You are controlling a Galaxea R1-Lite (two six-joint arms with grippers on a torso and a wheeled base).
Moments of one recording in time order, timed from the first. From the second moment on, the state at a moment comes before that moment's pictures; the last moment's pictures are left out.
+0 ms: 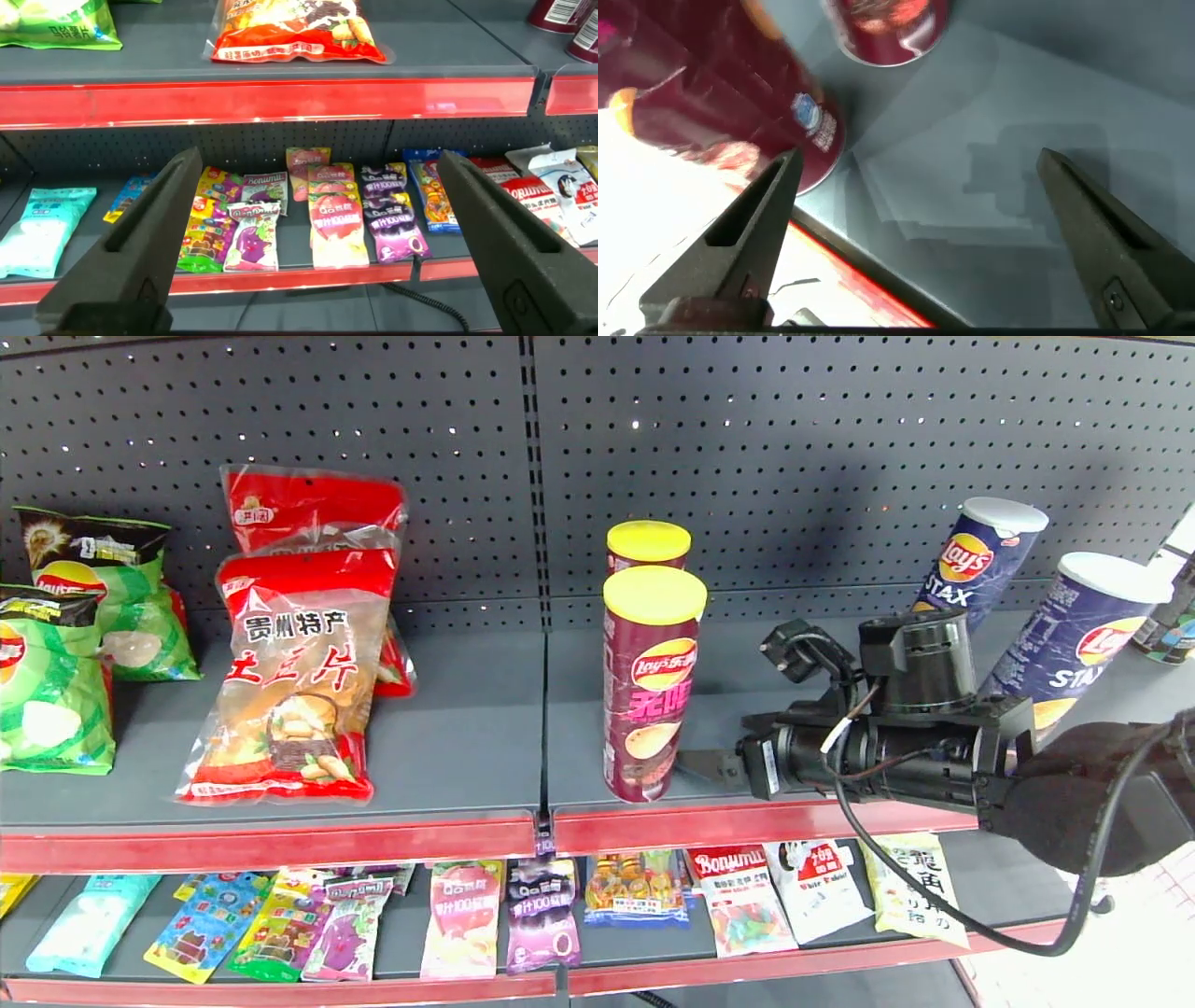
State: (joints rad) left arm 0.00 0.00 0.00 0.00 -0.02 -0.02; right arm 0.51 1.80 -0.87 -0.46 0.15 -0.01
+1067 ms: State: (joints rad) left arm 0.00 0.00 0.00 0.00 -0.02 -0.02; right arm 0.53 1.77 -0.82 -0.46 0.15 -0.01
